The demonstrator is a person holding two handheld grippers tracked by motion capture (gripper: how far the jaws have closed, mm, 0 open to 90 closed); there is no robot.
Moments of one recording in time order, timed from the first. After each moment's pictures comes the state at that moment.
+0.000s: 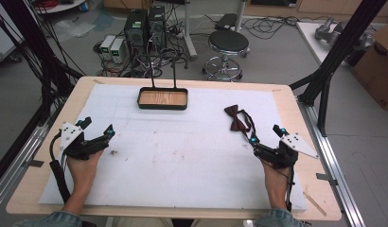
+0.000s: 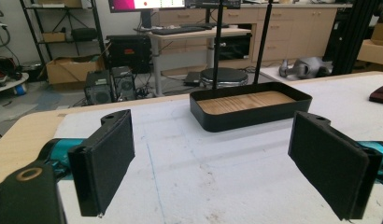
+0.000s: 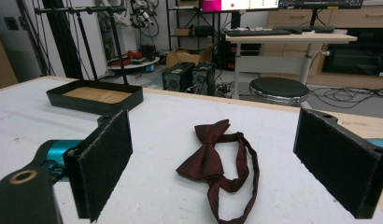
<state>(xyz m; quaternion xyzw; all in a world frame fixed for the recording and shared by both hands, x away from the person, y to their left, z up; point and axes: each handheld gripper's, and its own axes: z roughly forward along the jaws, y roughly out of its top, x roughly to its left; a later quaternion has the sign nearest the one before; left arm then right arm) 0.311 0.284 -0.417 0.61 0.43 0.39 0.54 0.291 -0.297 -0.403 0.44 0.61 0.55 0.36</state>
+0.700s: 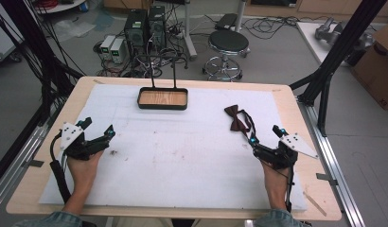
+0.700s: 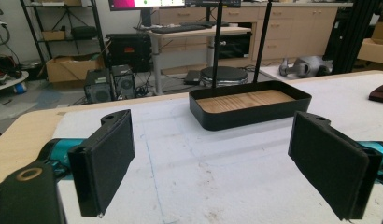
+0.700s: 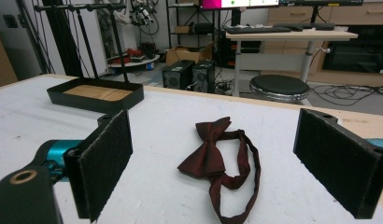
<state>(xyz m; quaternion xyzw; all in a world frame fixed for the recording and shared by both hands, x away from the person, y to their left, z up) 0.311 0.283 -0.417 0.61 0.43 0.39 0.54 0.290 -0.296 -0.402 0.45 0.62 0.54 0.36</state>
